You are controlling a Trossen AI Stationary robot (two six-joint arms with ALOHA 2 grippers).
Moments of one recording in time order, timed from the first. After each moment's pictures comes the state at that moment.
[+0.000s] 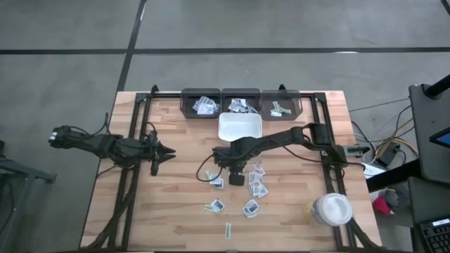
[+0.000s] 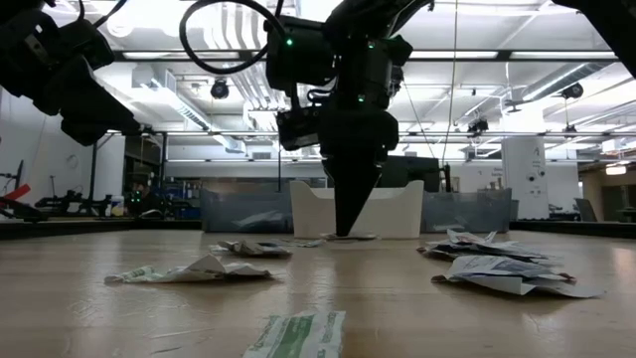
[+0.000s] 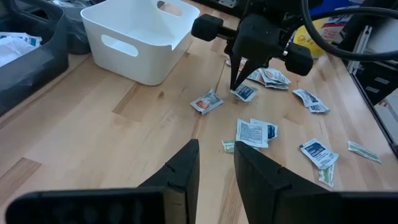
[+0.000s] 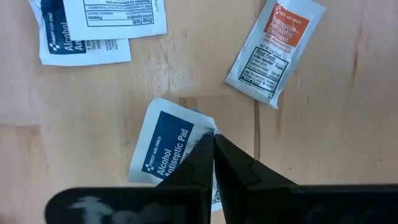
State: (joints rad) left arm -0.23 0.31 0.27 -0.46 -0.31 -0.44; right arm 0.05 2.16 1.63 -0.85 -0.04 0.14
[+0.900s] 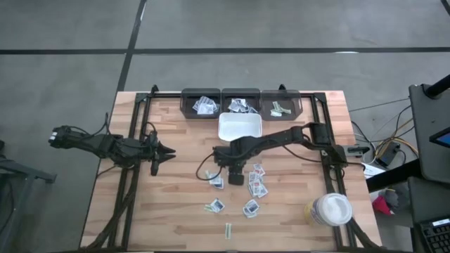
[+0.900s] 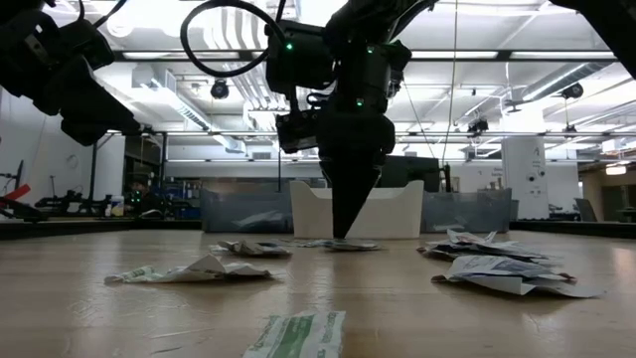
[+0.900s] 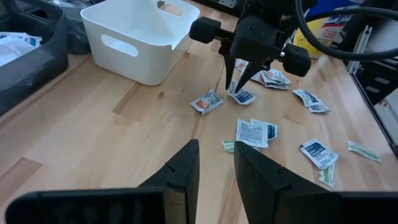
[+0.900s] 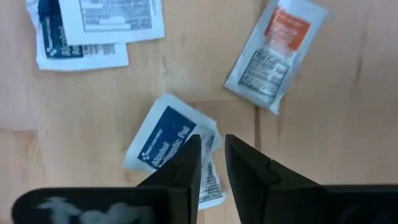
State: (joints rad) left arm -0.23 0.31 0.27 -0.46 -0.31 -0.45; right arm 0.04 2.16 1.62 -0.83 -0.05 0.14
